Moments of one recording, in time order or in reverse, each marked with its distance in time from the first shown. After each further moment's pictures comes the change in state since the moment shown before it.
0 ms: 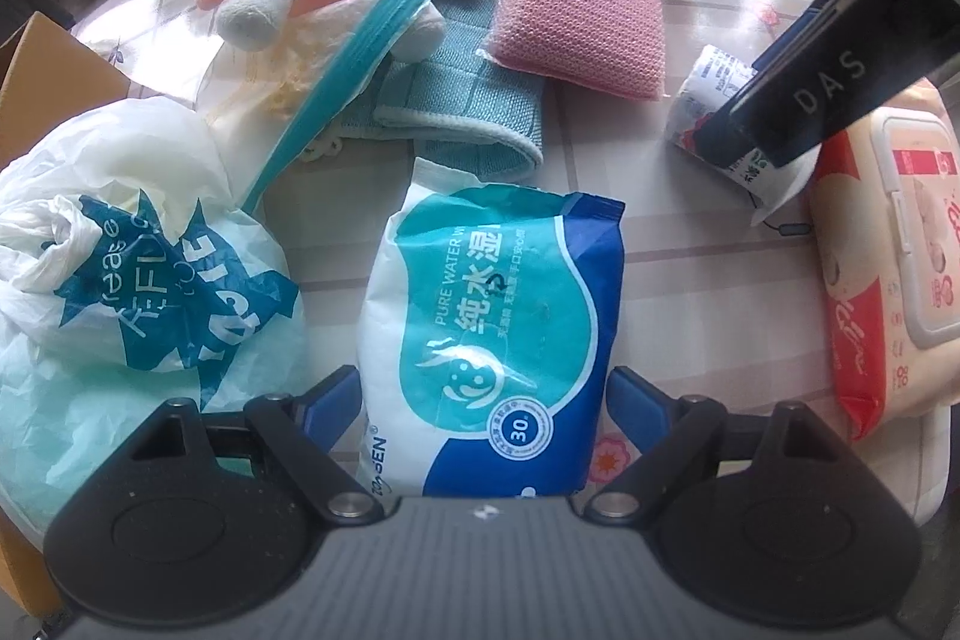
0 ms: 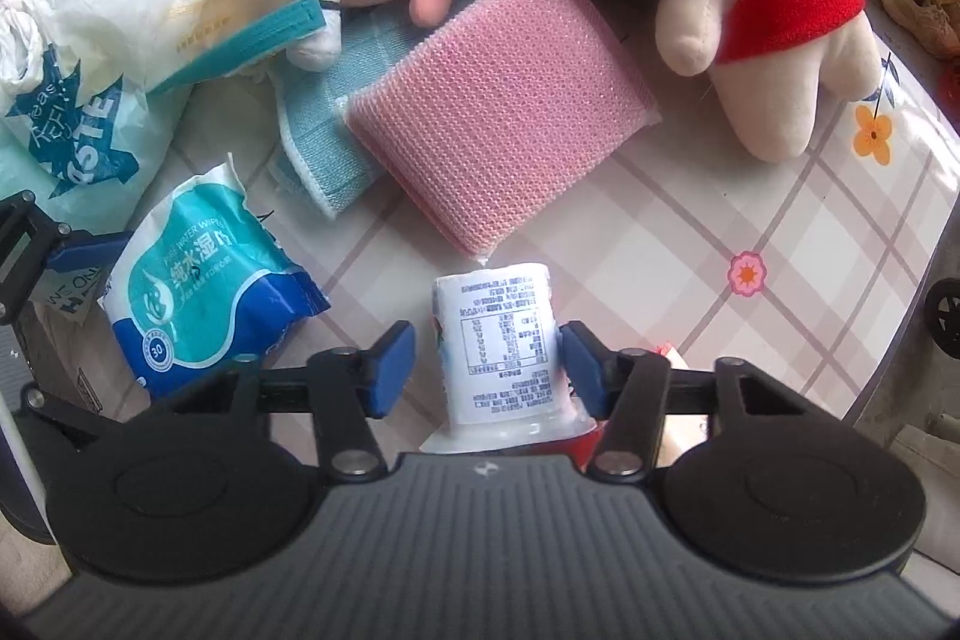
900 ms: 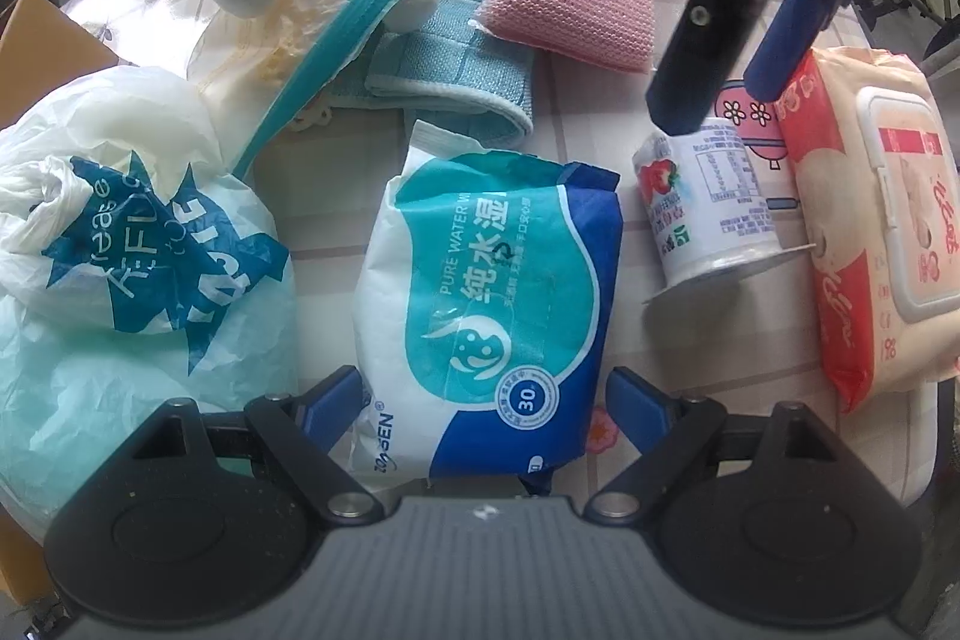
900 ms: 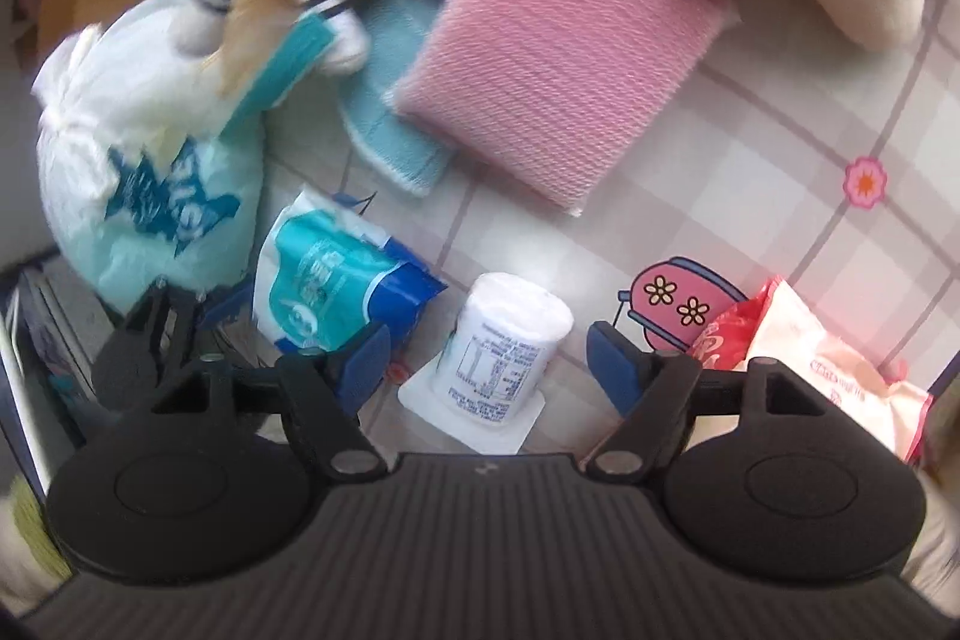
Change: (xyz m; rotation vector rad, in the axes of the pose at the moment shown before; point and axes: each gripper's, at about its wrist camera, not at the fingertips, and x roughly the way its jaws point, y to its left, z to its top) left arm 0.002 0.009 -0.014 -0.015 0.038 -0.041; right arm 0.009 -0.027 0.031 0.168 0.300 0.373
